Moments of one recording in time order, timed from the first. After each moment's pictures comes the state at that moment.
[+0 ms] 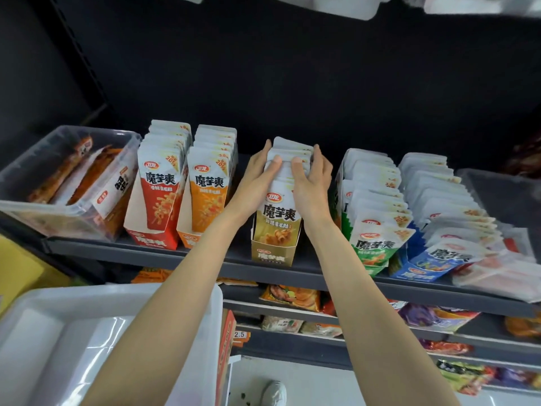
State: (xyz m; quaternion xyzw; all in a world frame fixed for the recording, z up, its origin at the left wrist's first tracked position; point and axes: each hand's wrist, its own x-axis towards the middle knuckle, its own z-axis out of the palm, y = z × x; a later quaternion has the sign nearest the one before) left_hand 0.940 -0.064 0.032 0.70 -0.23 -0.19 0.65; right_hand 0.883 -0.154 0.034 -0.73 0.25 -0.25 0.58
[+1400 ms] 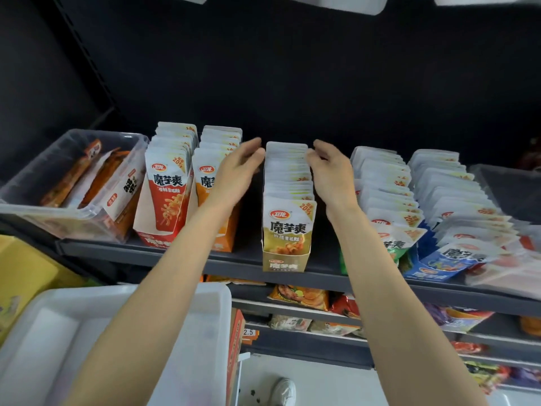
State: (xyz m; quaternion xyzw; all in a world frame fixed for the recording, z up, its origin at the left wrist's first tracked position) left_hand 0.954 -0.034 0.052 0.76 -0.20 -0.11 0.61; right_hand 0.874 -0.168 0.068 -0.76 0.27 -0.20 0.56
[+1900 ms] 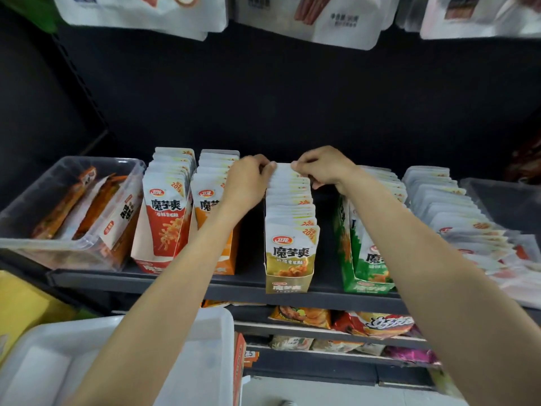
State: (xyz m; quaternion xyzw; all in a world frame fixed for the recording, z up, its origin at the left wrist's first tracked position) left_hand 0.985 -0.066 0.063 0.90 -0.28 0.04 0.34; right_hand 0.919 -0.206 0.102 -0.87 0.22 0.01 0.43
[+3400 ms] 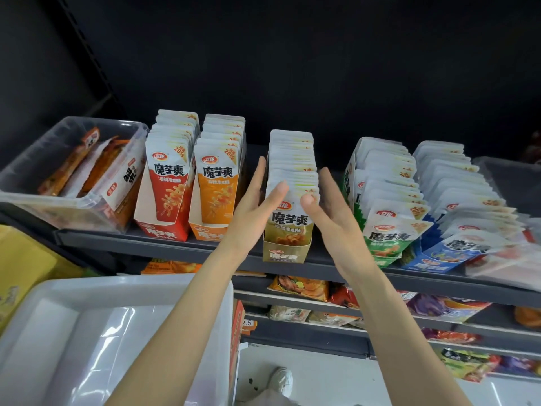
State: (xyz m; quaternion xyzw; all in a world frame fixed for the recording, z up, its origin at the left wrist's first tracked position) left_hand 0.886 -0.021 0.028 0.67 -0.21 -0.22 0.68; right_hand 0.800 -0.138 0.035 -0.74 0.12 -0.13 0.65
